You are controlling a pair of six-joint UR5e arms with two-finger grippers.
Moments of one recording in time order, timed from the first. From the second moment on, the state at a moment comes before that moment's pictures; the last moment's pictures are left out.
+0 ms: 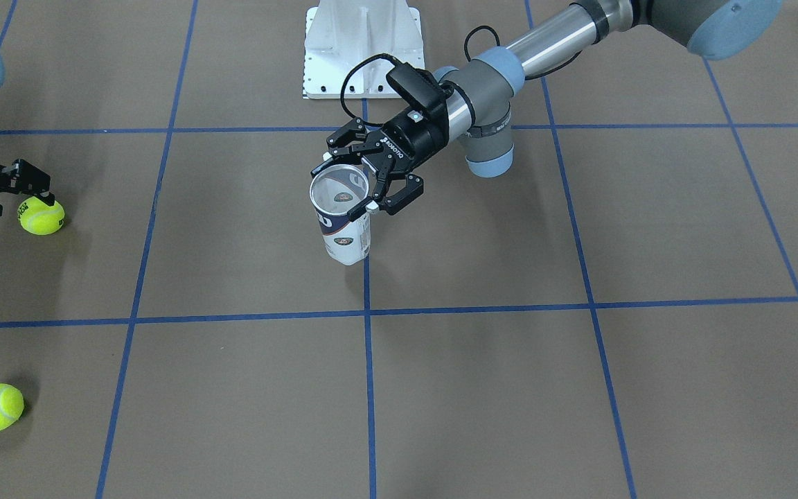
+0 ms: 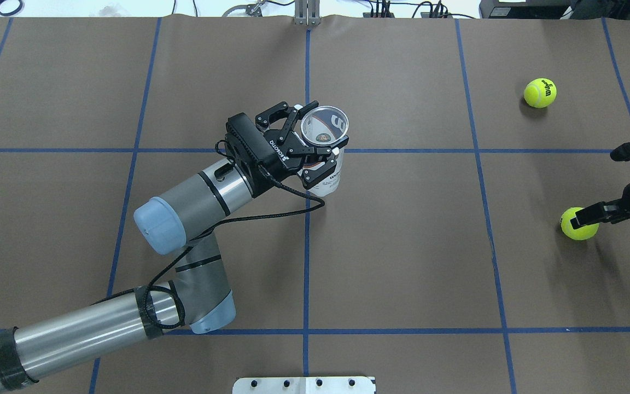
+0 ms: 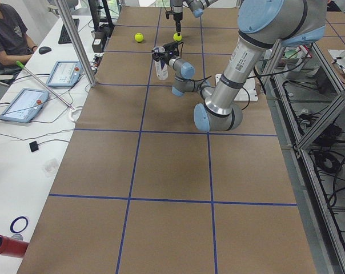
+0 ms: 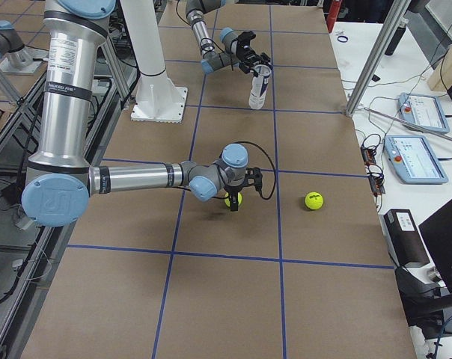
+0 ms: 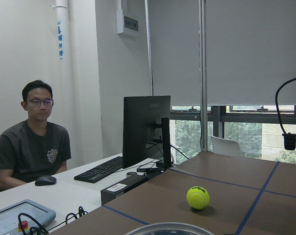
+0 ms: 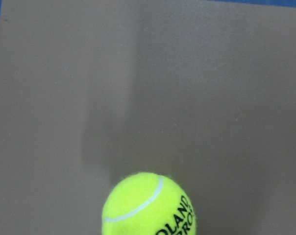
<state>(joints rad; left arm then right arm) -0.44 -2.29 -1.27 -3.28 -1.26 -0.29 0.97 -1.73 1.73 -0.98 2.26 0.67</state>
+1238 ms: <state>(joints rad) -0.43 -2.27 -1.27 -3.30 -1.26 -0.29 0.93 -1.70 1.69 -0.98 2.23 0.71</state>
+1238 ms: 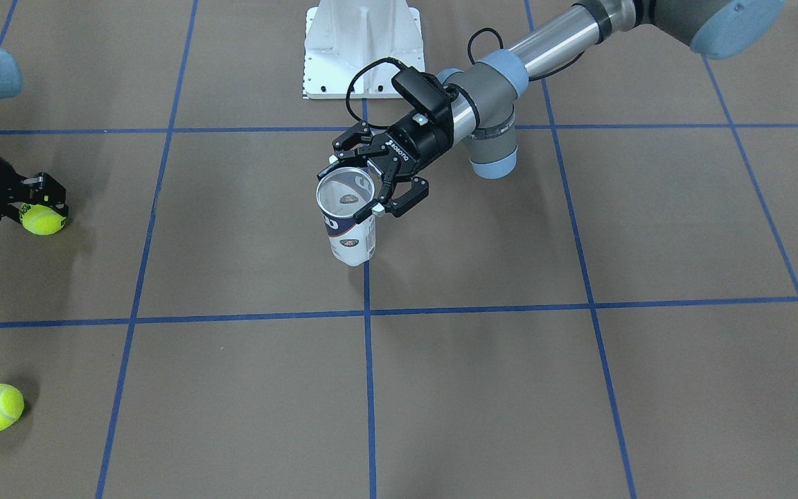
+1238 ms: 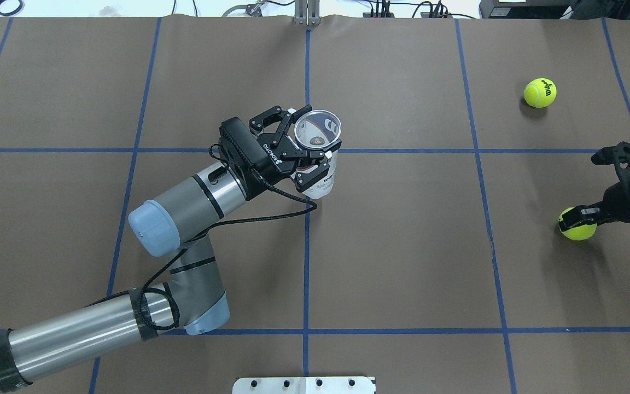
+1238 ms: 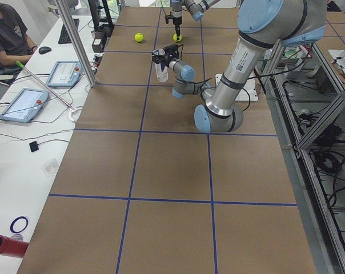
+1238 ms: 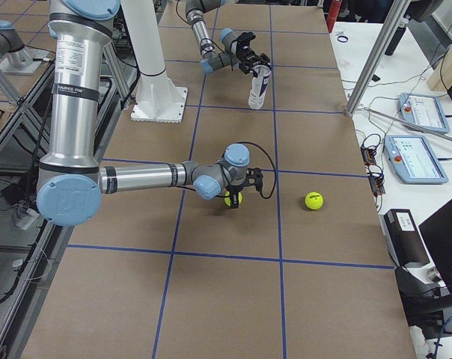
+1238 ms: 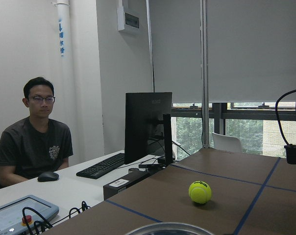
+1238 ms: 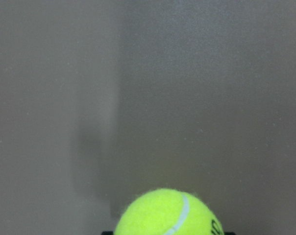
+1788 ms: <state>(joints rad) -0.42 -2.26 -1.23 -3.37 -1.26 -0.29 0.95 -1.59 1.76 -1.11 2.27 0.72</state>
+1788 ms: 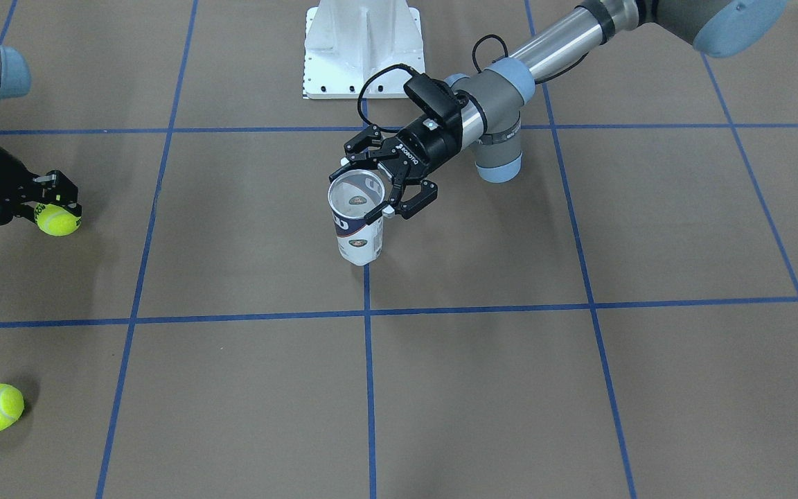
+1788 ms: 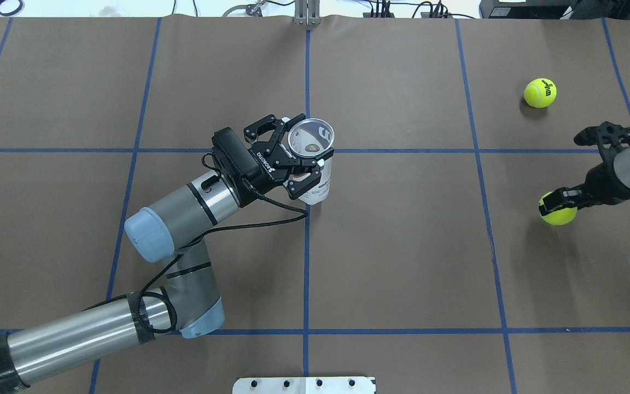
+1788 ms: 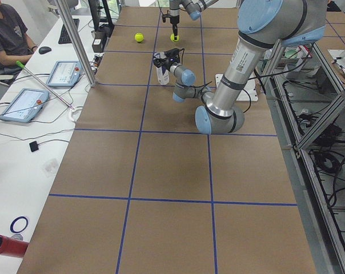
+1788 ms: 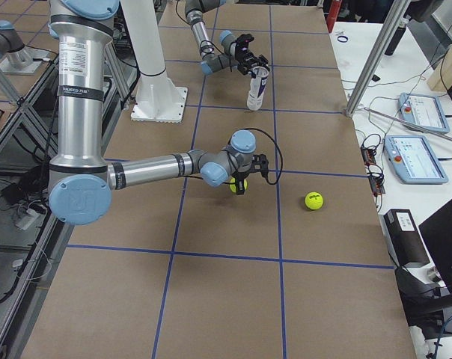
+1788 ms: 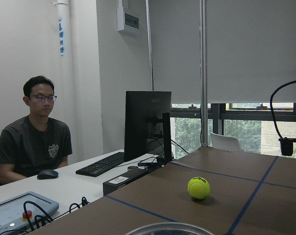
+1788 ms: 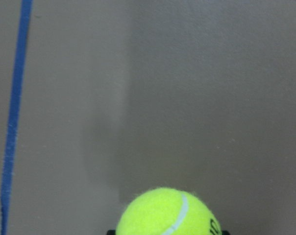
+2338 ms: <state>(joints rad) -0.41 -2.27 -1.20 -3.38 -1.26 -0.29 0.98 -1.25 1.89 -1.54 2.30 0.81</state>
